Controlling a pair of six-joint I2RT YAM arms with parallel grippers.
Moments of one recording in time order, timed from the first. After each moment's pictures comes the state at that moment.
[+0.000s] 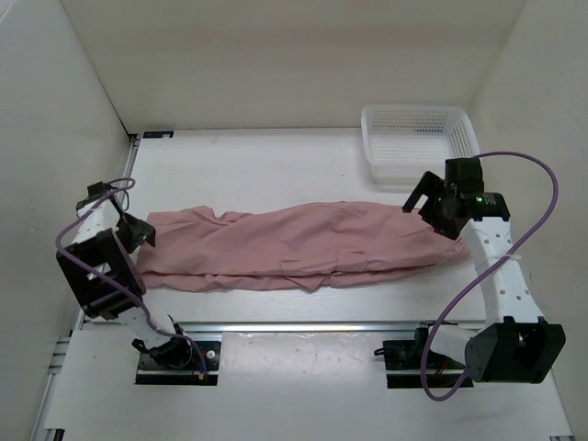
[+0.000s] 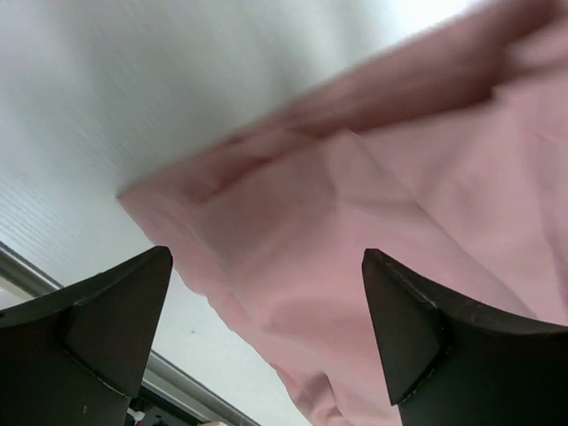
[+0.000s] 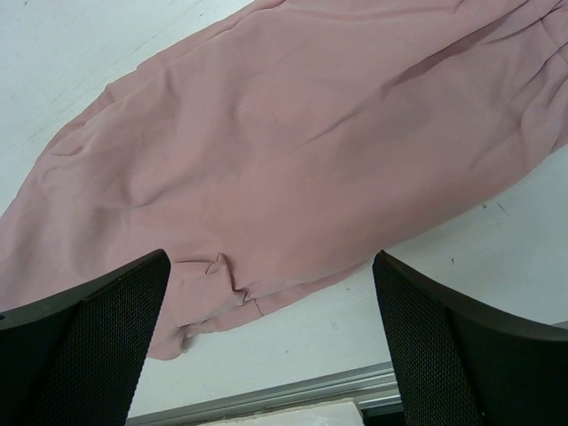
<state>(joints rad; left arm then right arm) 0.50 1.65 1.12 -0.88 -0.13 -0.56 0.03 1.18 1.17 -0.93 0.04 0.54</state>
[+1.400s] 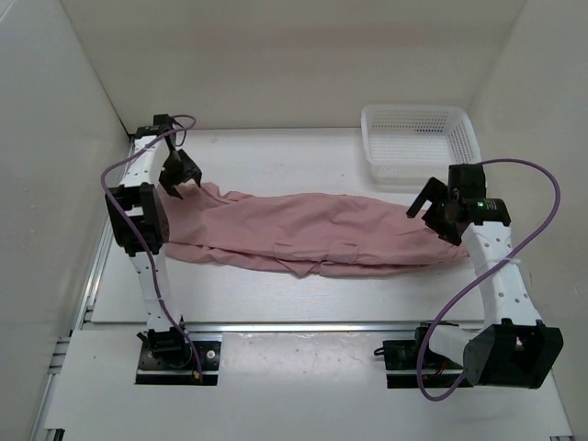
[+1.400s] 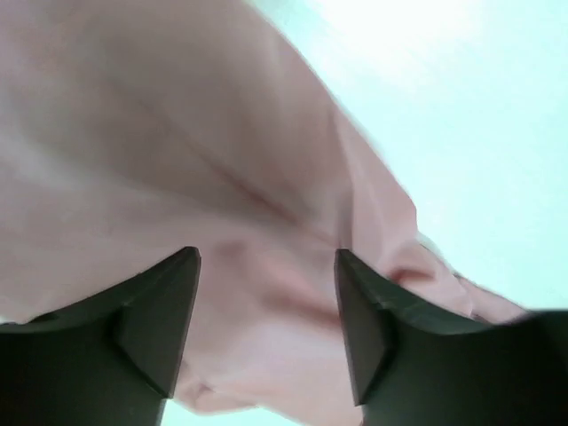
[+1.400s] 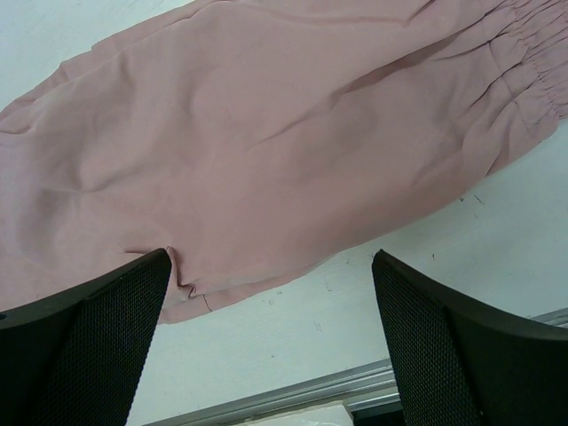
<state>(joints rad) 0.09 2.25 2.01 -1.09 -0.04 -0.57 -0.01 1.16 1.11 -0.91 0.05 0.53</state>
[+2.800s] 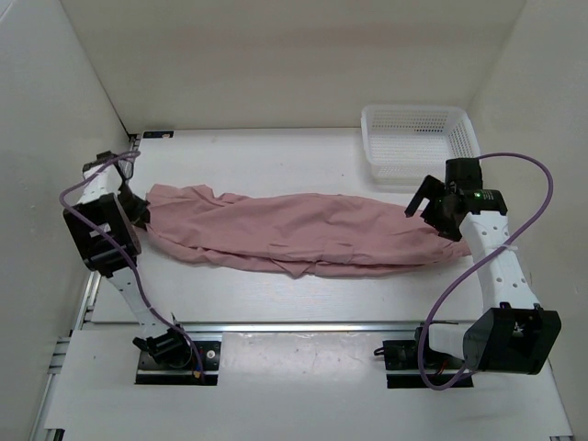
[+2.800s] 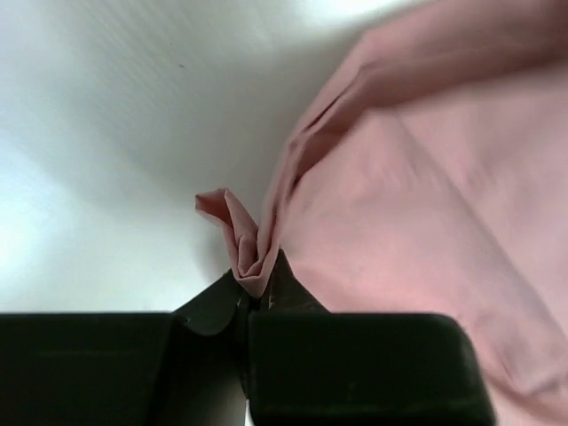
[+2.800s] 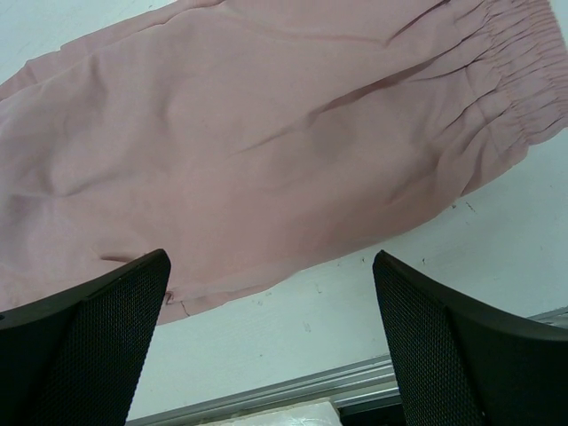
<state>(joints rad) 0.42 2.05 1.57 -1.00 -0.05 -0.58 -0.01 1.23 1.15 -0.93 0.05 0.49</state>
